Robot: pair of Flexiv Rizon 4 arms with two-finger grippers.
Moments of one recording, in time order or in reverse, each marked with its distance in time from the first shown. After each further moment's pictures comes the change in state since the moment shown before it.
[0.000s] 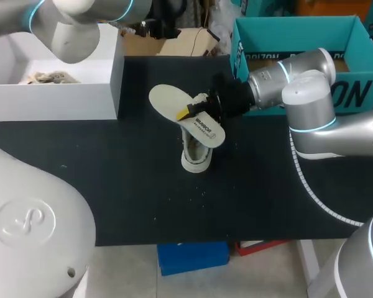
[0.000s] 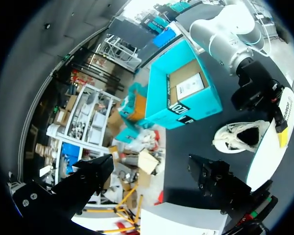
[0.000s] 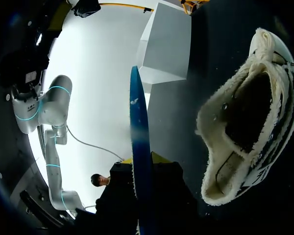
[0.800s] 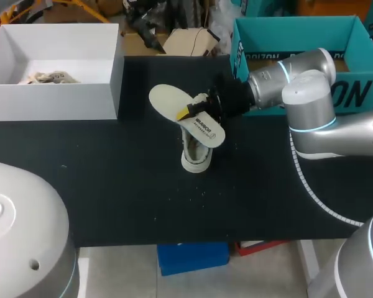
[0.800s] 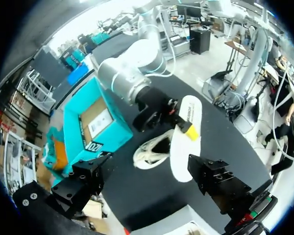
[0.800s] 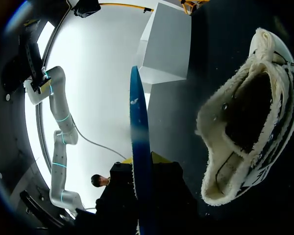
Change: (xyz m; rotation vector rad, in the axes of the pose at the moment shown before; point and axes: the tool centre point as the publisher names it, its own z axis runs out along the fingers) left arm 0.077 -0.021 -0.062 0.354 0.831 0.298; right arm 0.000 0.000 0.000 0.000 0.000 0.000
